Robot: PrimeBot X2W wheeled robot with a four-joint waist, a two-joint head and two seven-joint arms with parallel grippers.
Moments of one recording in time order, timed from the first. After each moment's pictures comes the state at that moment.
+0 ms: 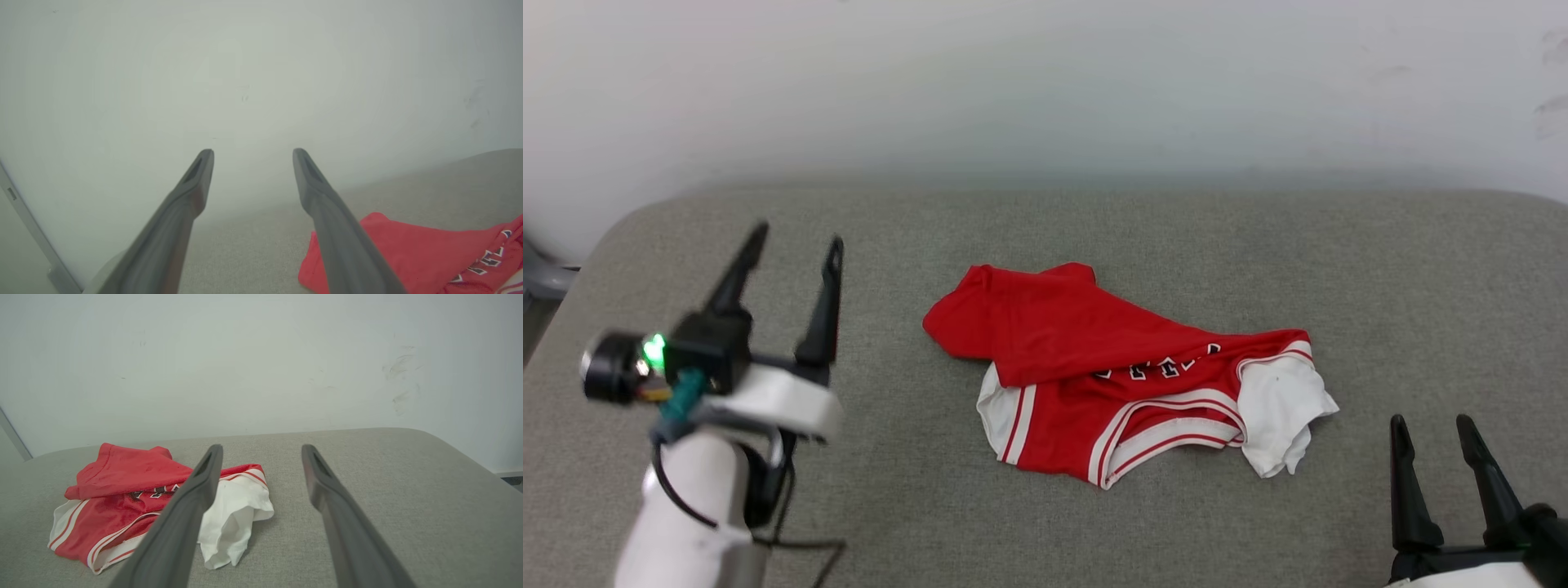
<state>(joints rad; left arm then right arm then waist) -0.31 0.25 -0.08 0.19 -0.10 -0.08 -0.26 0.14 -0.05 -0.11 -0.02 0.16 0.13 -0.26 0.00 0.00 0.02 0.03</state>
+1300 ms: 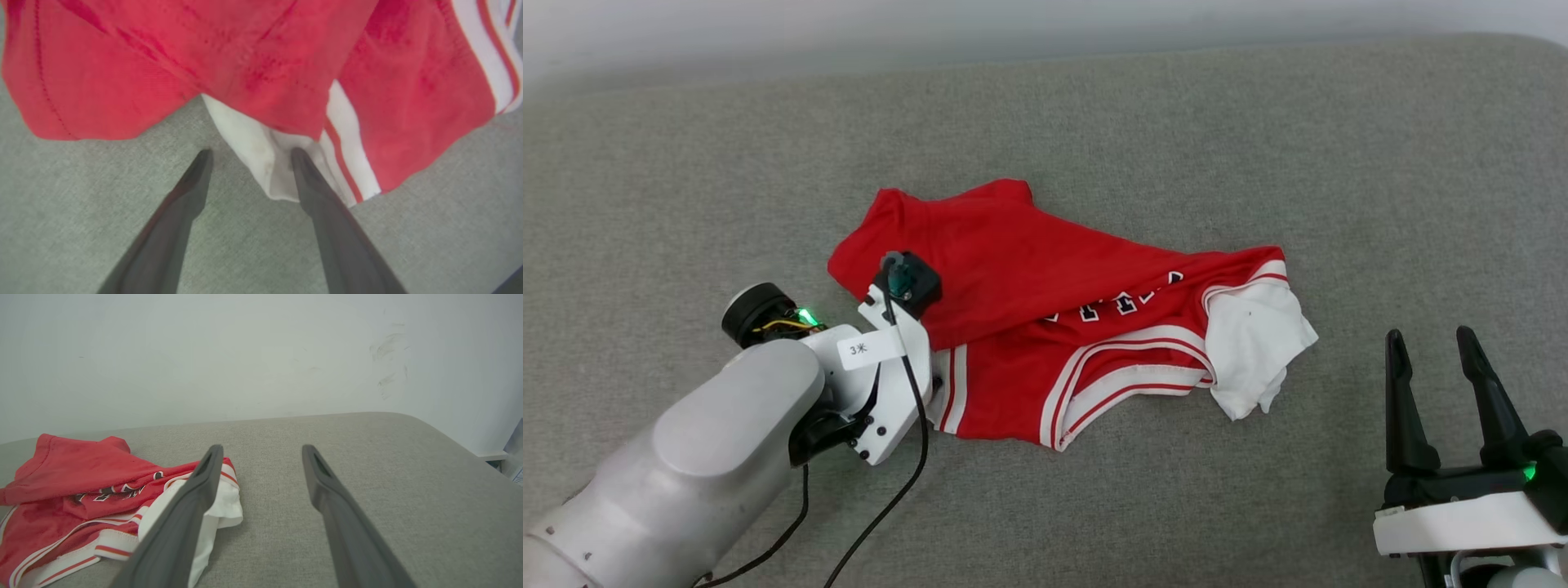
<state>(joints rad) -0.86 0.57 -1.07 0.43 -0.78 -0.13 0.59 0.00 -0.05 -0.09 -0.05 0.15 0.13 -0.26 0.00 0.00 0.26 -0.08</state>
